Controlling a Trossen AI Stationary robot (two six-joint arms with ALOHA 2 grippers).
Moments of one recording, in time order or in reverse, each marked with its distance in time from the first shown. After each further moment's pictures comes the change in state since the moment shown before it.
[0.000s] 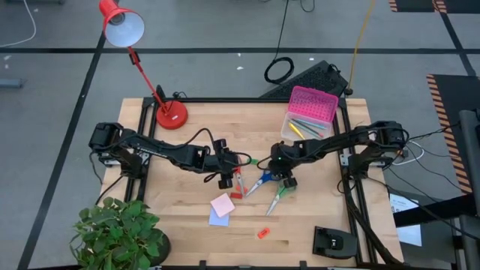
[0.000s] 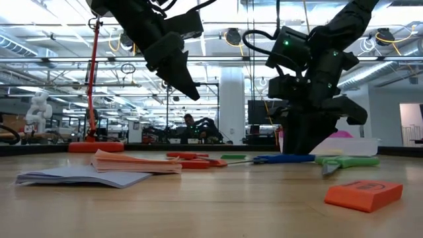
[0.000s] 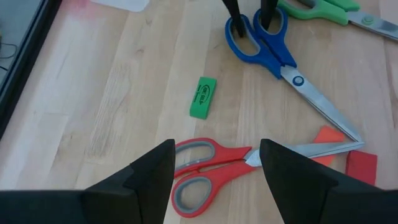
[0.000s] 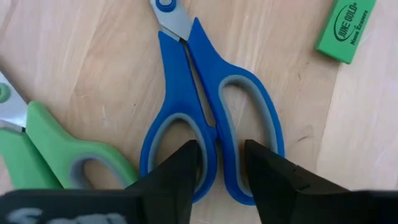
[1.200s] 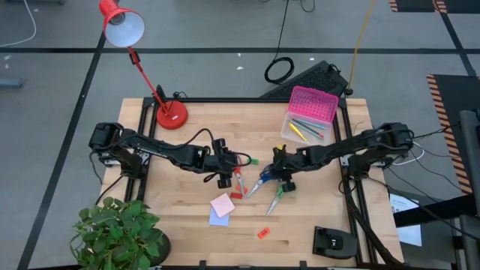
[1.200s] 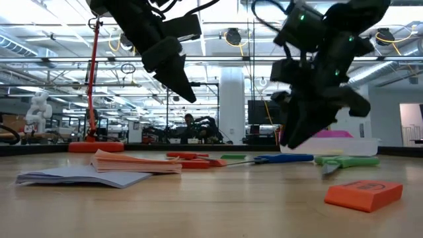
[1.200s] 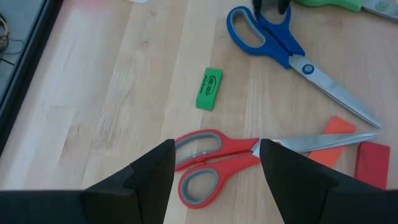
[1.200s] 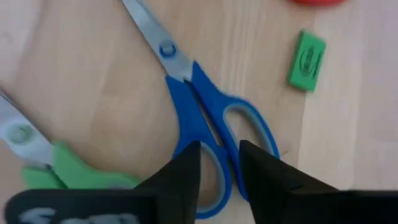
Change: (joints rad) left arm 0.000 0.000 0.000 -0.031 -0.019 0.000; right arm 0.129 -0.100 -0.003 0.026 0.172 0.135
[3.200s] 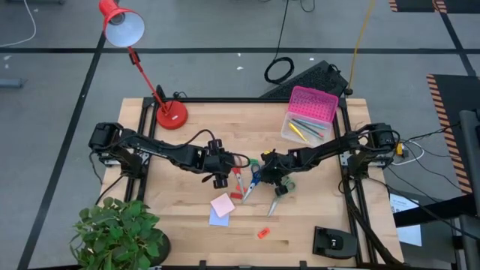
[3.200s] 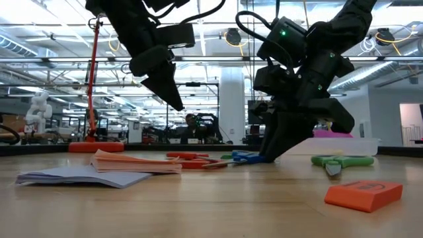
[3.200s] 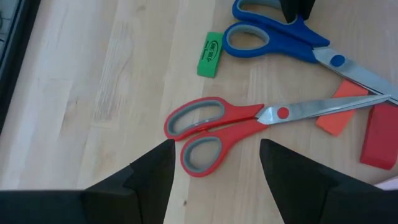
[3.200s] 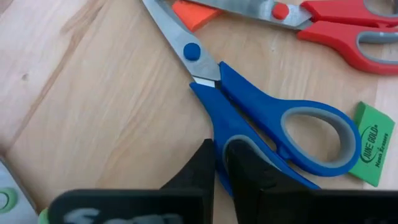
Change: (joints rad) left arm 0.000 -0.001 -0.001 -0.106 0.002 -0.023; right arm -0.016 0.190 0.018 0.177 -0.158 -0.136
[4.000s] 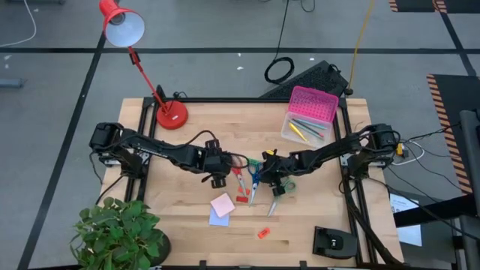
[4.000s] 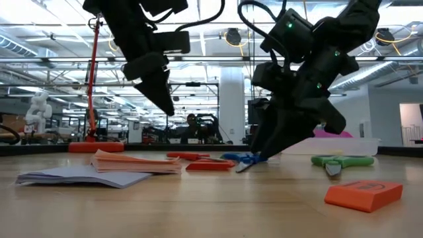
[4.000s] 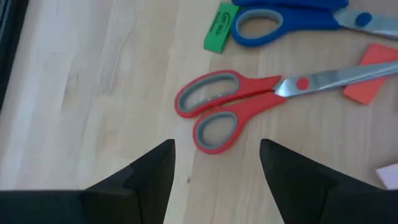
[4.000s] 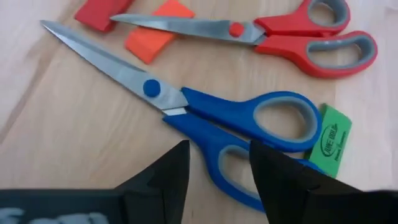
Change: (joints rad) left arm 0.000 0.006 0.000 -0.064 -0.011 -0.046; right arm 0.032 -0.022 -0.002 0.126 0.110 0.091
